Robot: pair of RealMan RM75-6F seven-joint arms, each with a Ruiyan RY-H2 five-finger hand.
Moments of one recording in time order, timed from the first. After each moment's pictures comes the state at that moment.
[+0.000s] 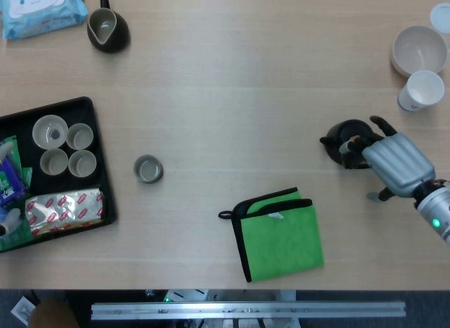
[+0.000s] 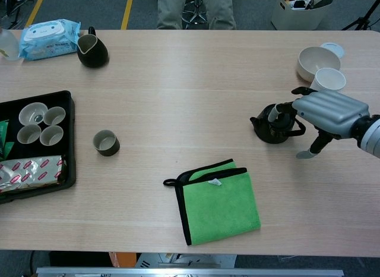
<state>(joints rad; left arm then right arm) -0.11 -0.88 0.08 -1.91 1.49 1.29 0.03 0.56 -1.24 -0.06 -1.81 -1.21 0.93 -0.47</state>
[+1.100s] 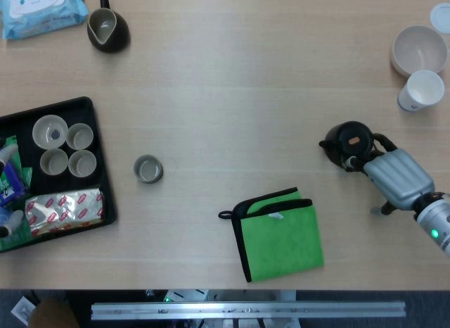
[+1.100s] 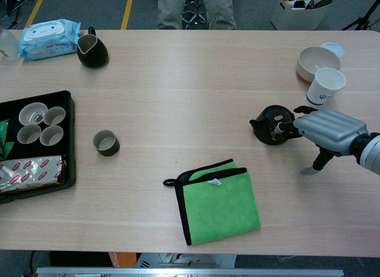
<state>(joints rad) -0.11 -0.89 0.09 -1.90 1.49 1.28 0.03 0.53 -1.28 -0.11 -1.77 -1.19 0.91 -0.49</state>
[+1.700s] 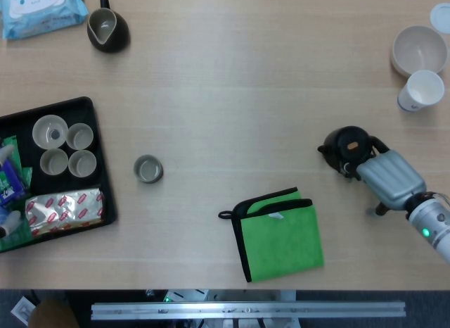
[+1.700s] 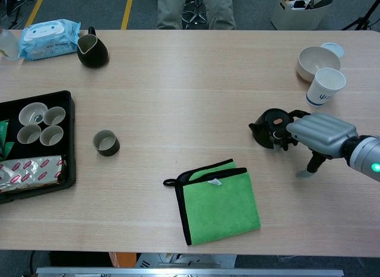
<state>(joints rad) -0.11 -0.88 0.09 -1.90 1.49 1.28 0.02 0.55 -1.32 -0.10 -1.74 -1.15 0.89 -0.53</state>
